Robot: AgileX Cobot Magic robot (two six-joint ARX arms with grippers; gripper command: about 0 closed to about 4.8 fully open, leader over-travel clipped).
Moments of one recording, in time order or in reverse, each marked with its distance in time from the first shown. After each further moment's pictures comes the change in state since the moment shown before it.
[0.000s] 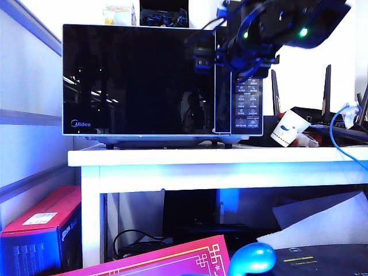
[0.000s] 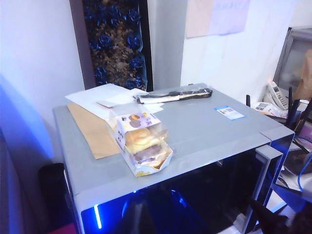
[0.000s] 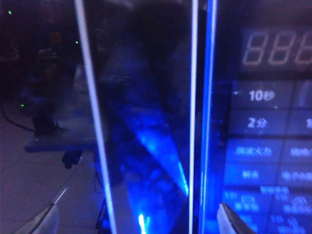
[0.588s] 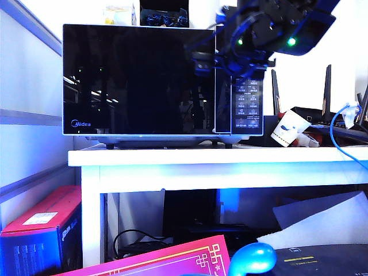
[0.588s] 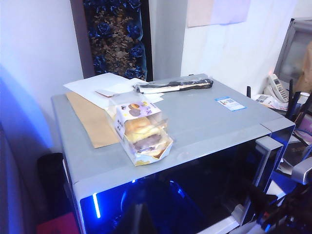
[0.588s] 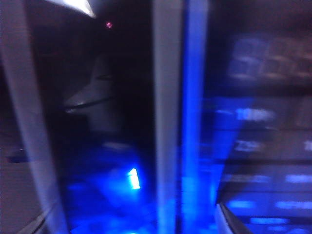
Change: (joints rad) left arm 0.000 0.000 0.000 -0.040 0.000 0.000; right arm -0.026 0.069 0.090 -0.008 0.014 -0.002
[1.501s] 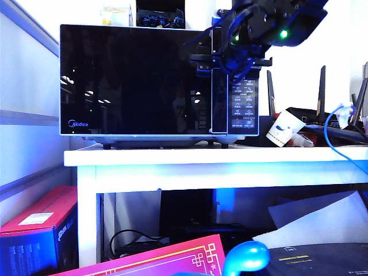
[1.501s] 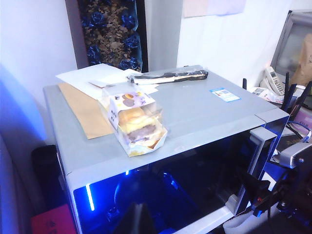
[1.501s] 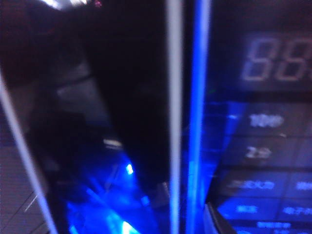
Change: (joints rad) left arm 0.000 0.000 0.000 -0.031 0.000 0.000; right arm 0.000 0.013 0.106 -0.179 -0.025 0.000
